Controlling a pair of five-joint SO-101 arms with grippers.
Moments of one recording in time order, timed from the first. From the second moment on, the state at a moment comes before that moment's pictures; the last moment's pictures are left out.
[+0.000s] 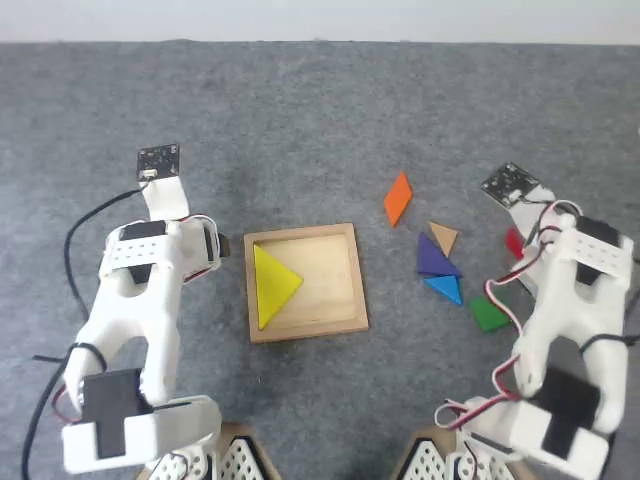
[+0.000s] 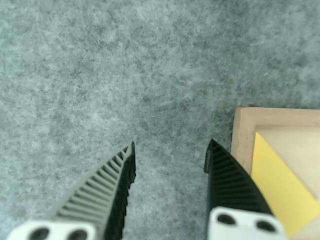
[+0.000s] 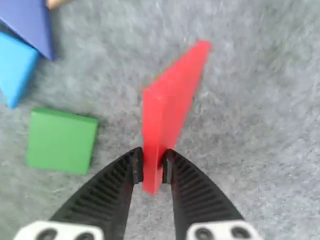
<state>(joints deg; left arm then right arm) -14.8 -7.8 45.5 48.7 7.0 20.4 -7.8 33.0 56.6 62.2</state>
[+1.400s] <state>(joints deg) -14.8 -7.8 45.5 48.7 7.0 -7.6 -35.1 31.4 75.5 47.3</state>
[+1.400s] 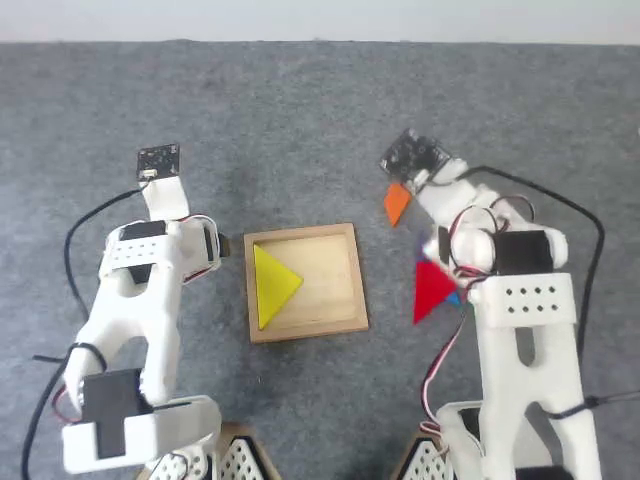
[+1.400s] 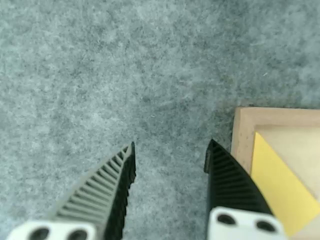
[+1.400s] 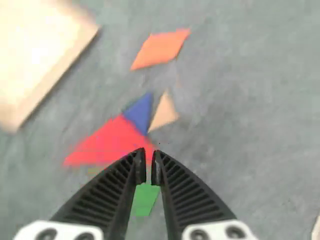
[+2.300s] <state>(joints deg) -14.8 -7.8 45.5 48.7 7.0 -14.4 -10.8 44.6 59.5 -1.1</state>
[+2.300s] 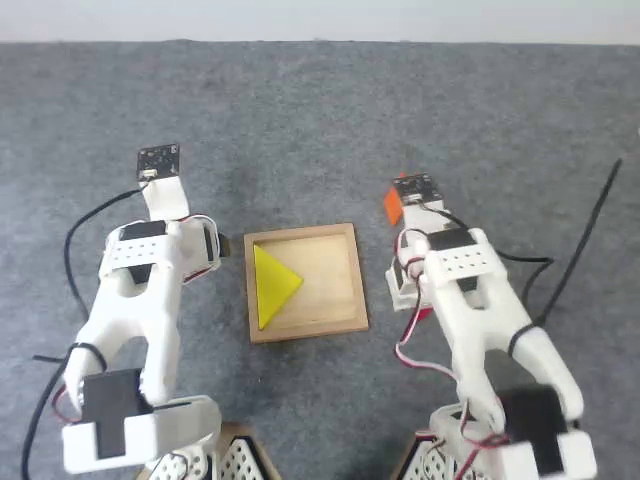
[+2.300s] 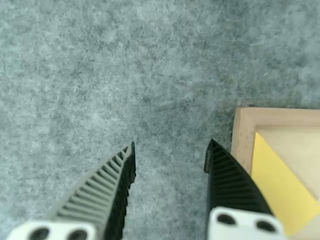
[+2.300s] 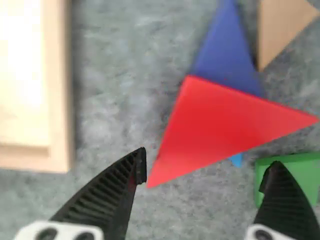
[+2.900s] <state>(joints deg) -14.8 -7.8 45.5 48.7 7.0 -13.8 3.4 33.5 60.7 -15.3</state>
